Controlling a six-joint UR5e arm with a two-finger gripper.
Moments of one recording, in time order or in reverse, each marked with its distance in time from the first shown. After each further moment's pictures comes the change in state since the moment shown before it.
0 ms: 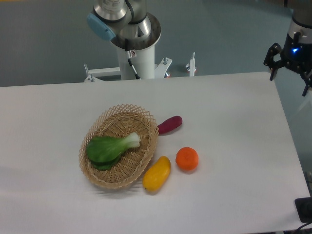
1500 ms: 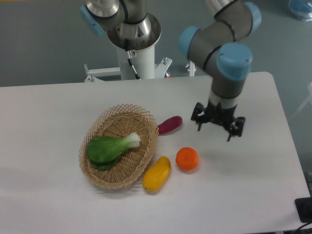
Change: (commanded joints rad) arm -0.350 -0.093 -0.347 0.319 0.002 -0.750
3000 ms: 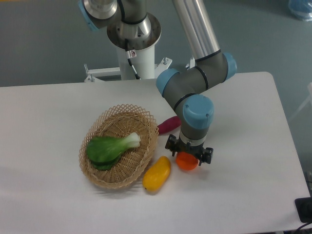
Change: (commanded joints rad) arm -0.061 -0.140 -0.032 0.146 0.049 -0.040
